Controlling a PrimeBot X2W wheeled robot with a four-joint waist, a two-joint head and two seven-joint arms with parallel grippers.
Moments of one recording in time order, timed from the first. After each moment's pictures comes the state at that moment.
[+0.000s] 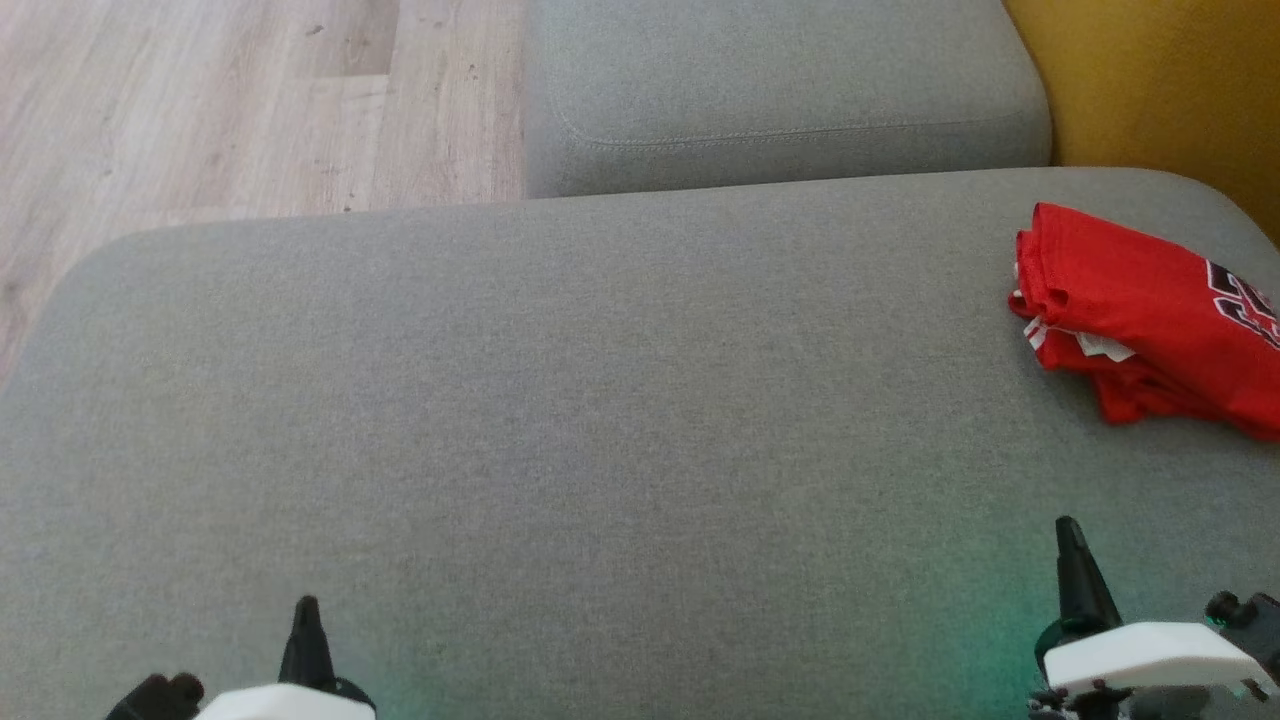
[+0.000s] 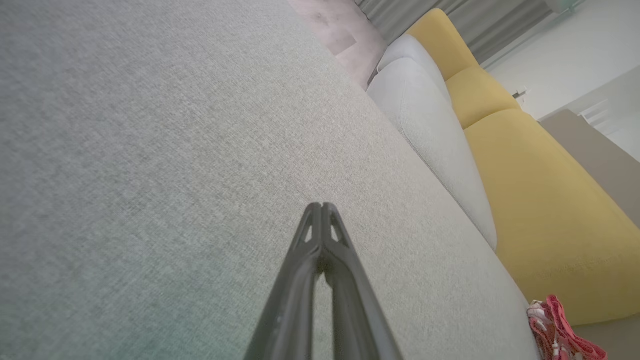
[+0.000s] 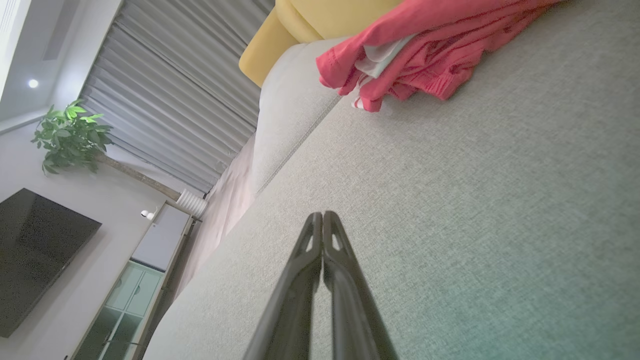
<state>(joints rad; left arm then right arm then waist) 0.10 0.16 -0.21 0.26 -1.08 0.08 -0.08 0.09 -0.04 -0.04 0.29 0.86 0.13 -0.02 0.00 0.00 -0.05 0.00</state>
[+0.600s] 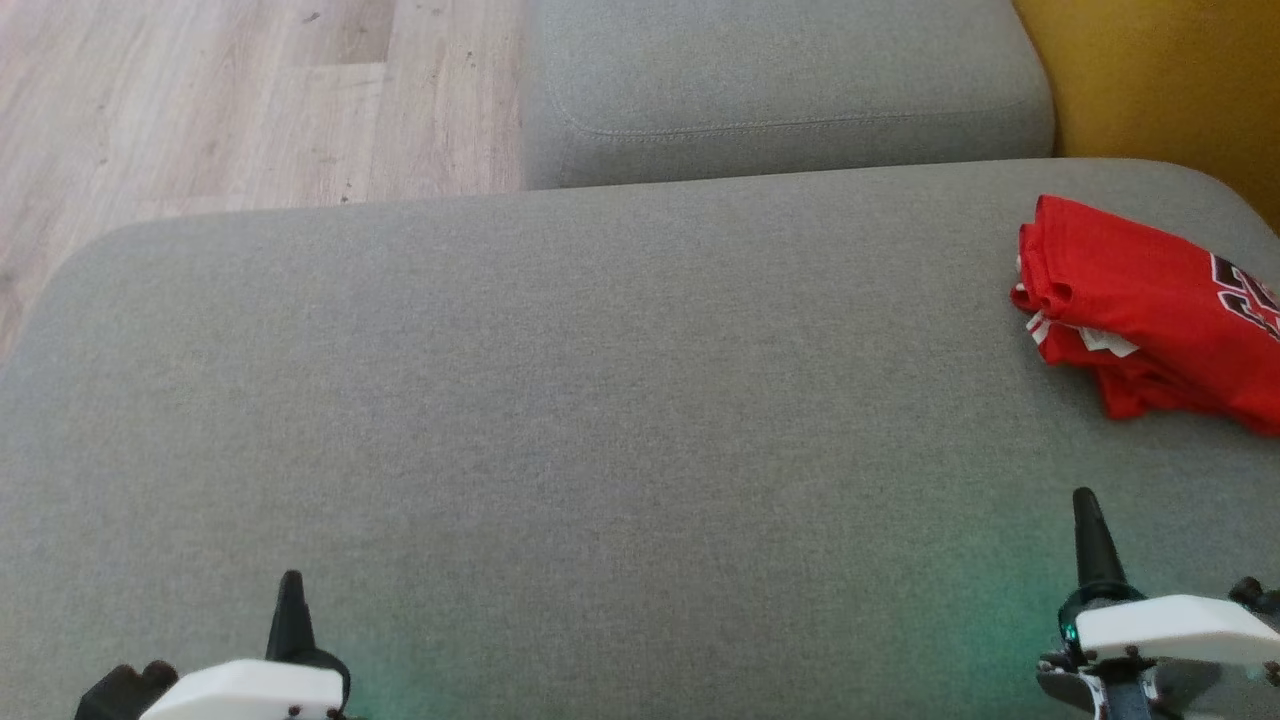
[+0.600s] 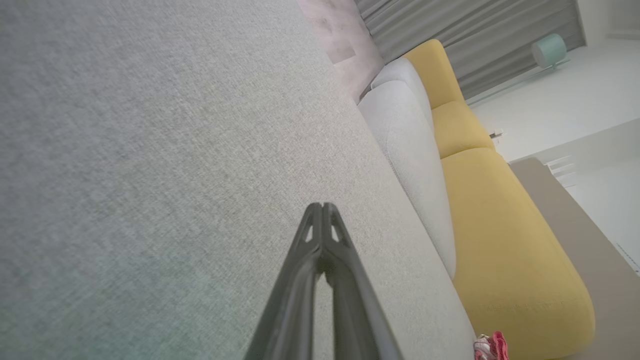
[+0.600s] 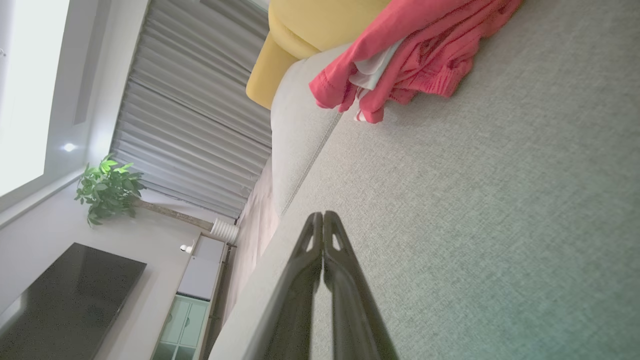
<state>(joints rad) 0.06 0.13 -0.13 0.26 -1.22 0.02 -0.03 0.05 -0.04 -0.06 0.29 1.06 0.13 0.02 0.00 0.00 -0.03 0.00</state>
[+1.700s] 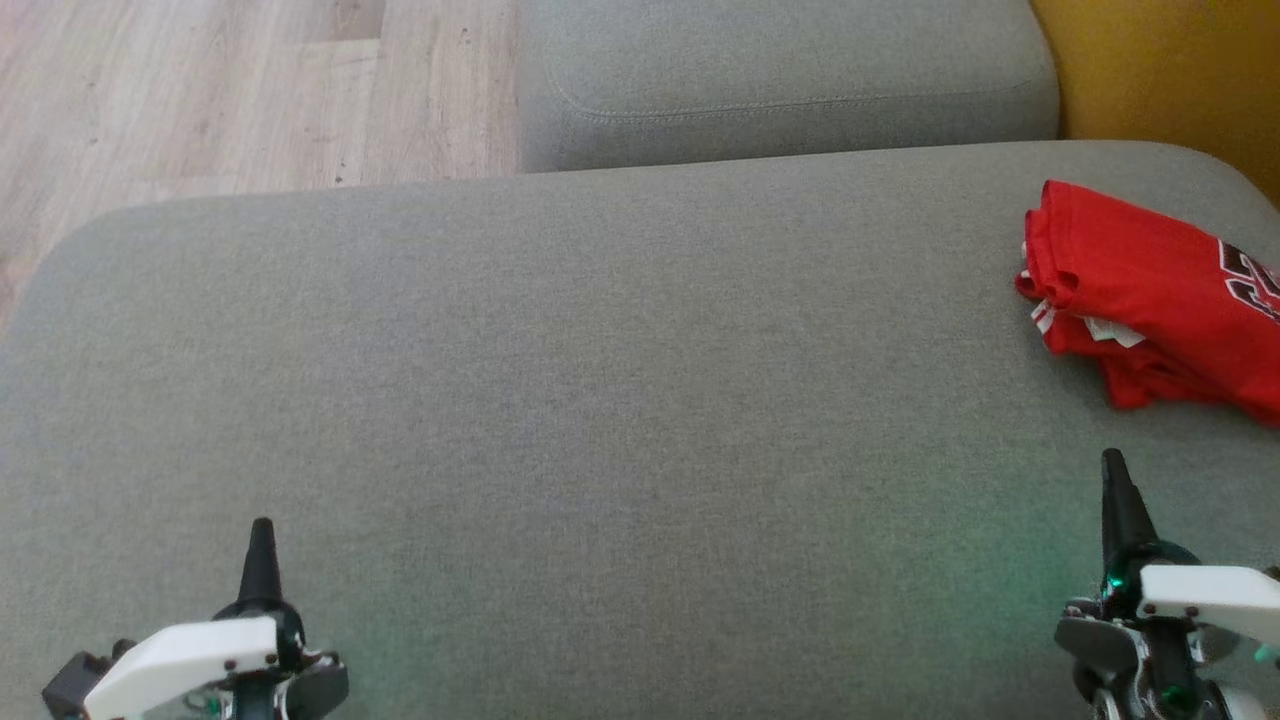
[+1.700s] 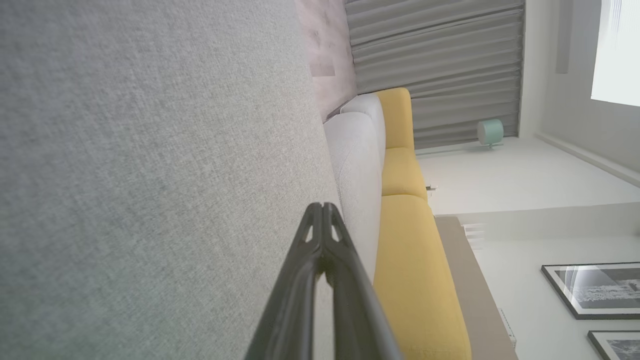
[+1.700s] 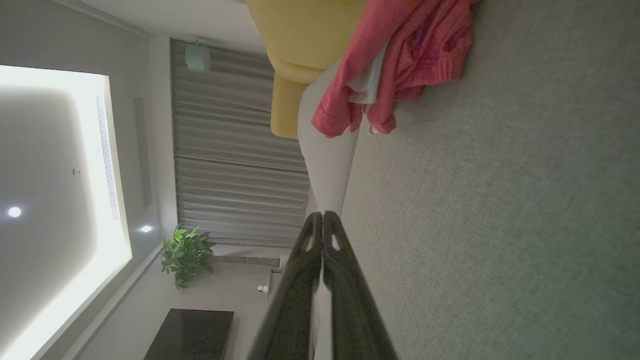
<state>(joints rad) -0.02 0.08 0.00 0.27 -1.48 -0.07 0.06 -0.02 -0.04 -0.11 0.28 1.43 0.13 0.07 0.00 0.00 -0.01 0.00</state>
